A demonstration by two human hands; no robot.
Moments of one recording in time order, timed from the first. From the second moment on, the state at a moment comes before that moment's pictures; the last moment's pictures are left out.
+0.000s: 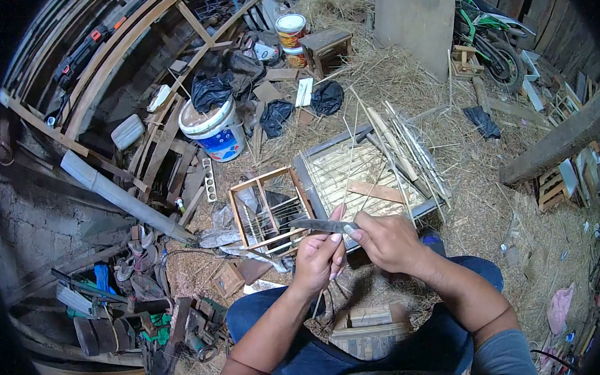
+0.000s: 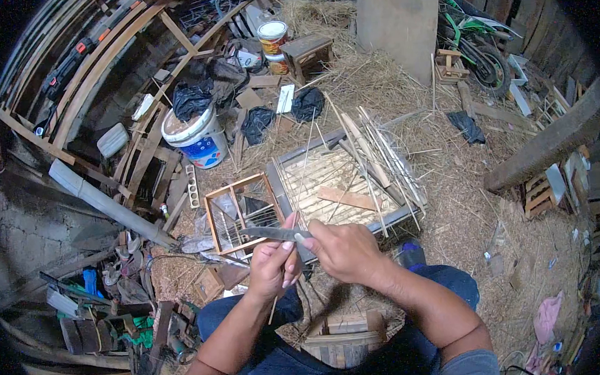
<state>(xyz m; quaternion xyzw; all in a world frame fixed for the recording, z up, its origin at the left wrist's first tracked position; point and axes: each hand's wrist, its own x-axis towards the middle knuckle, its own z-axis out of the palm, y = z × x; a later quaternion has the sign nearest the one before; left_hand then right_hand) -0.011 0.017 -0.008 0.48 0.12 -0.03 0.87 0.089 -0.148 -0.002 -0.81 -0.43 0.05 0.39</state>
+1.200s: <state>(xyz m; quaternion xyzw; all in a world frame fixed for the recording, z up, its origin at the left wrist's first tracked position) -0.016 0.012 0.006 0.41 0.14 -0.09 0.90 0.094 -0.157 0.007 -0.83 -0.43 0.02 0.35</state>
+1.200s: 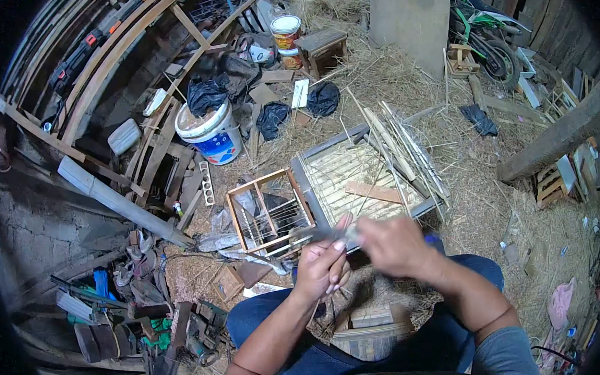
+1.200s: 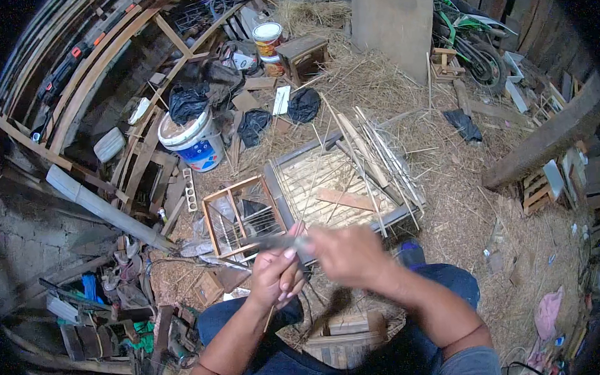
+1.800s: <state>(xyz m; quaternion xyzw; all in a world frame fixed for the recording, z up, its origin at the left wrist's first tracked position) -0.017 0.014 0.005 0.40 0.15 -0.07 0.90 0.120 -0.161 0.012 -0.87 -0.35 -0.02 0.35</state>
